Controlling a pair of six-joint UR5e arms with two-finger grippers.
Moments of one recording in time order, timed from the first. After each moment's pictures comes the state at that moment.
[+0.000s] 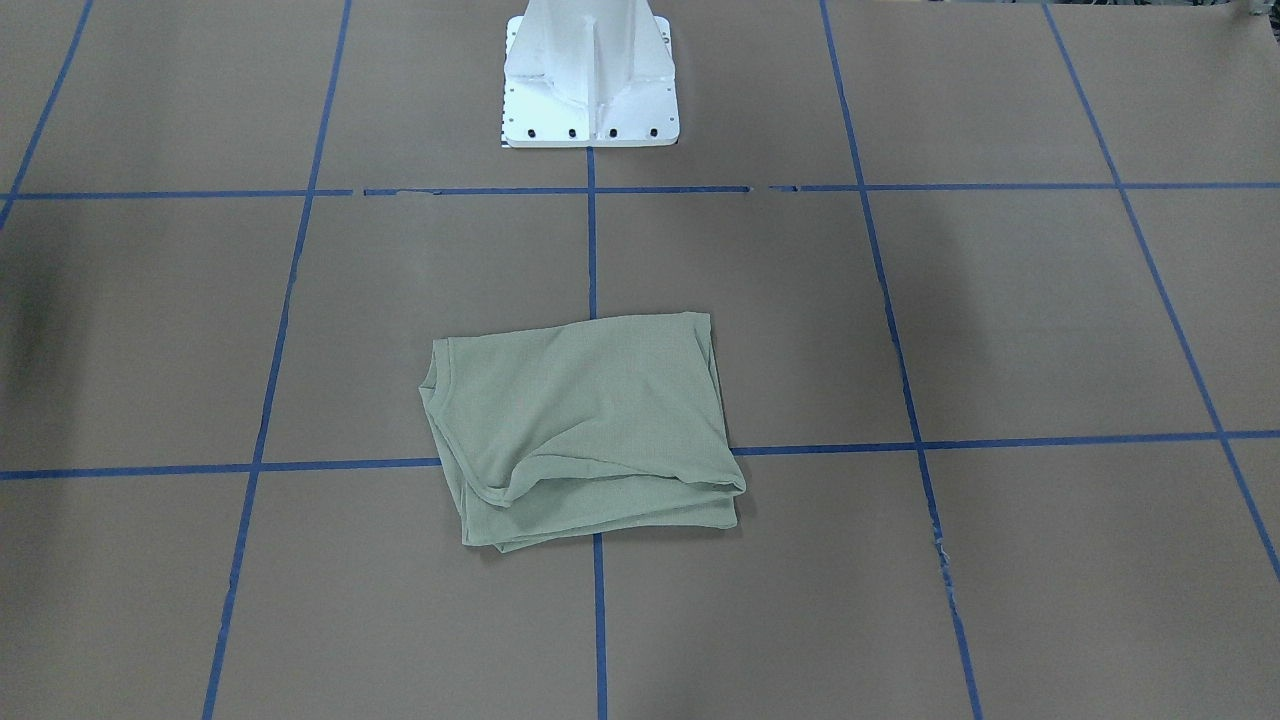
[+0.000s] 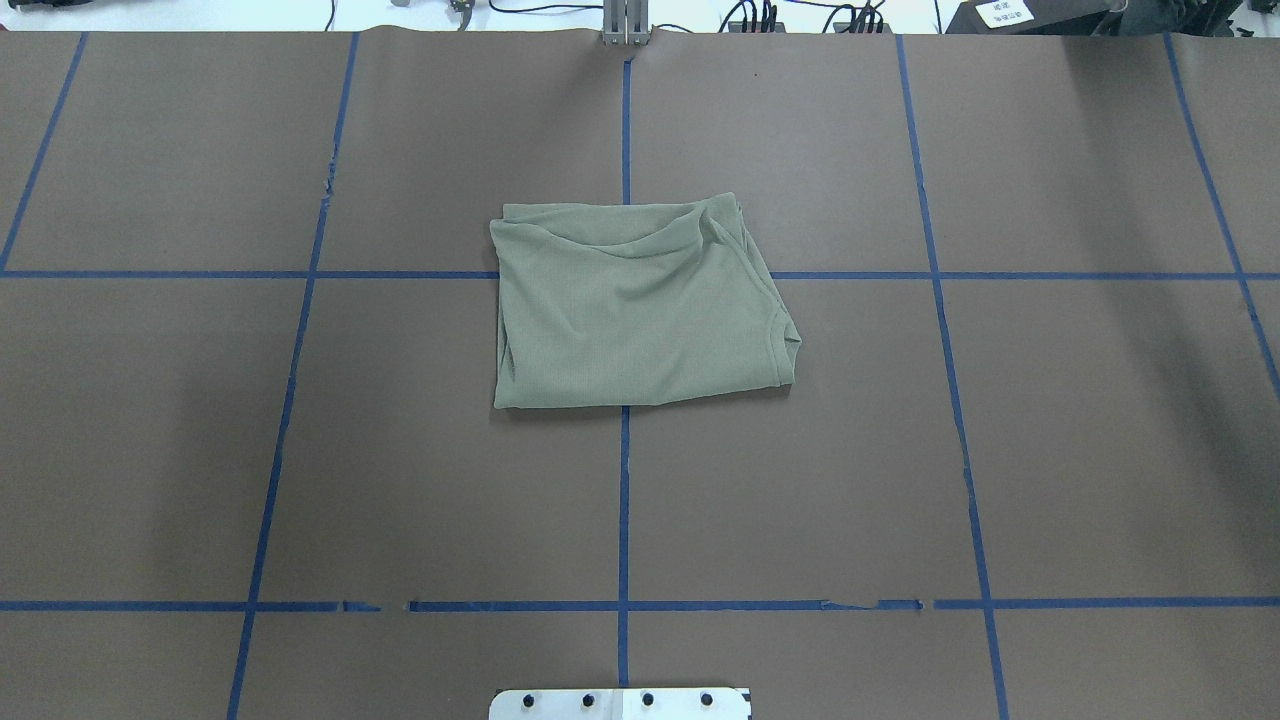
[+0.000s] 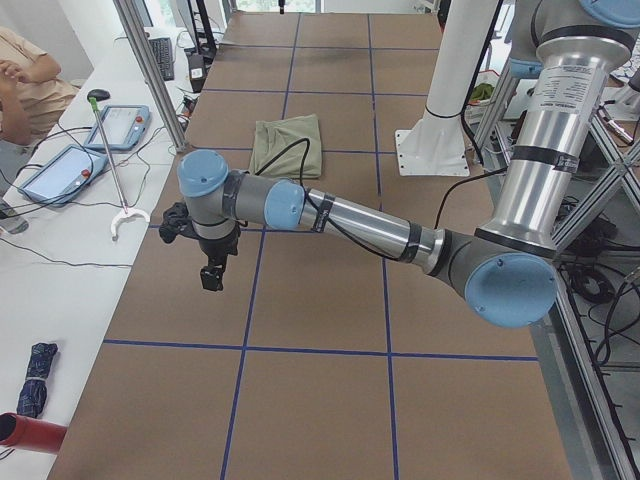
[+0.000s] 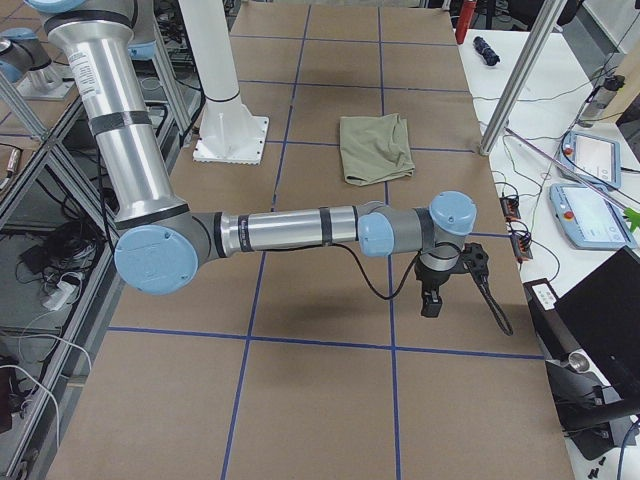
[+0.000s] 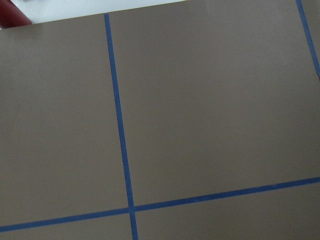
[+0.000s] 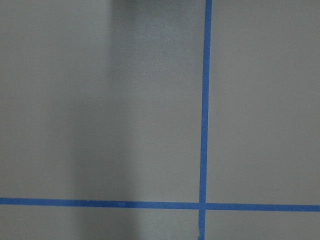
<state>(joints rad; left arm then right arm) -1.55 -1.79 -1.65 -1.44 -2.36 0.07 1.49 -1.29 1.41 -1.53 2.29 0.16</state>
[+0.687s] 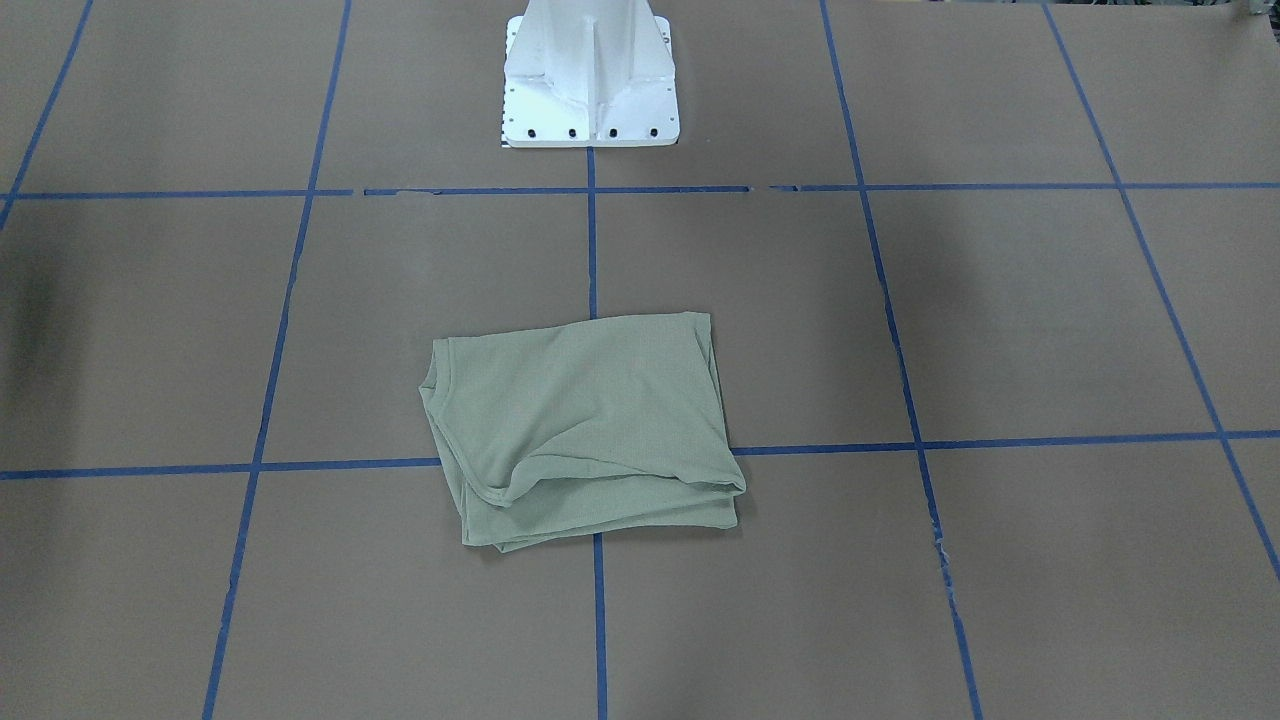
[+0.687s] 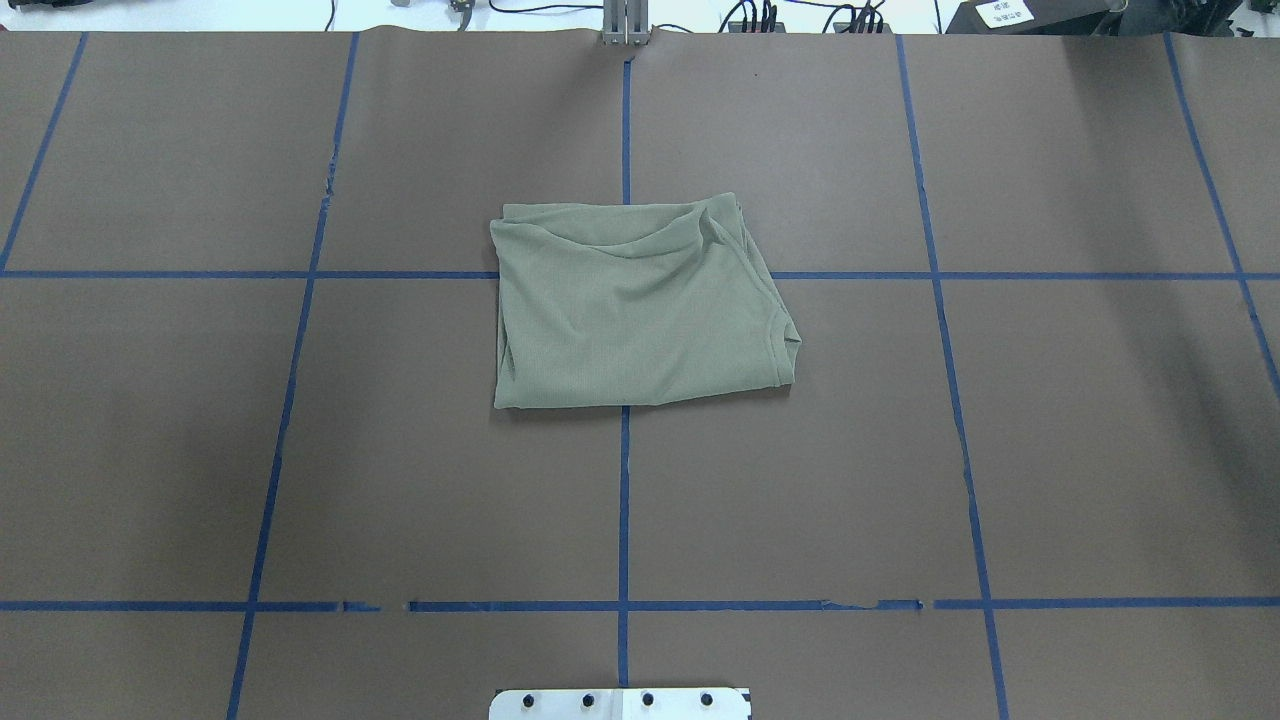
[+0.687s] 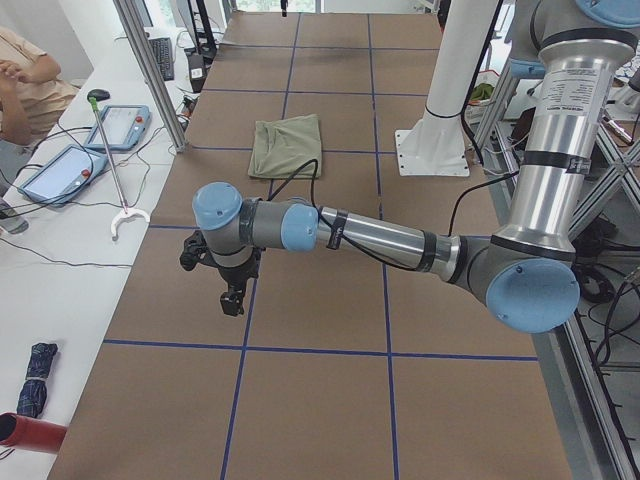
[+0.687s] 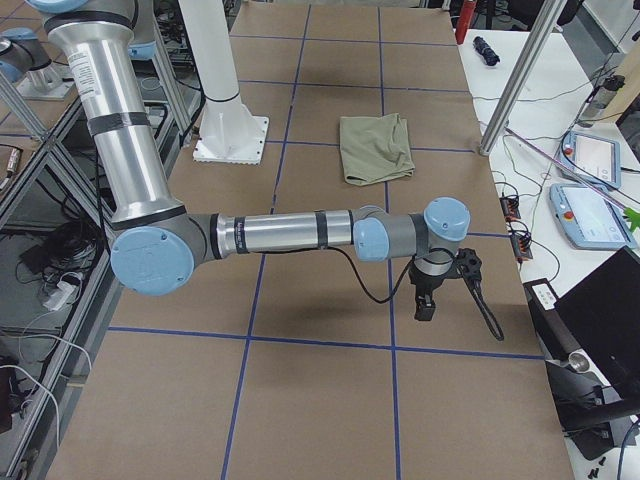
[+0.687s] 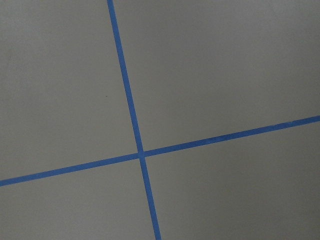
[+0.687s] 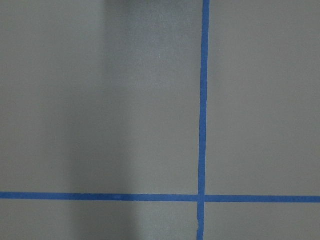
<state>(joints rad) -1.52 -1.72 -1.63 -1.43 -2.35 0.12 1.47 -1.31 1.41 -1.52 2.29 0.16</state>
